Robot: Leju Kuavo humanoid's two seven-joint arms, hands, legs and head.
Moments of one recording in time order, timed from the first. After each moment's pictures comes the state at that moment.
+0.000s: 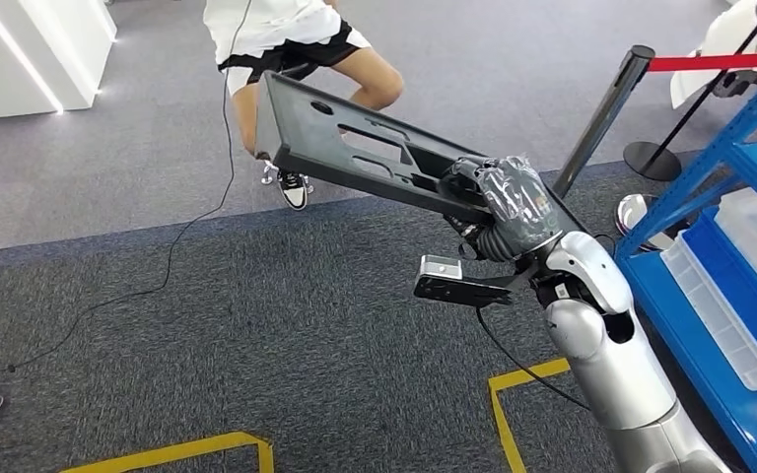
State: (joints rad) left arm 0.03 -0.04 -1.29 0.01 1.08 0.02 -0.25; right arm -0.40 -0.32 0.46 -1.66 0.61 0.07 -0.17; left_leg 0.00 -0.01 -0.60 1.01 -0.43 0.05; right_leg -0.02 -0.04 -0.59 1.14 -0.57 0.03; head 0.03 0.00
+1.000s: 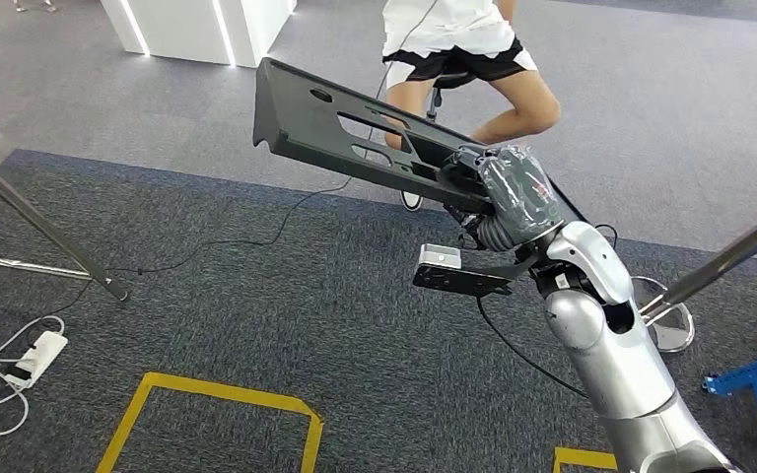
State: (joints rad) left arm 0.03 -0.04 -1.29 0.01 1.09 0.00 -0.24; right arm -0.43 -0.32 0.45 -1.66 0.61 0.07 -0.17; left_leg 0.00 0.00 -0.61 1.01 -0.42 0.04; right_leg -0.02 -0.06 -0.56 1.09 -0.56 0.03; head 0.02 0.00
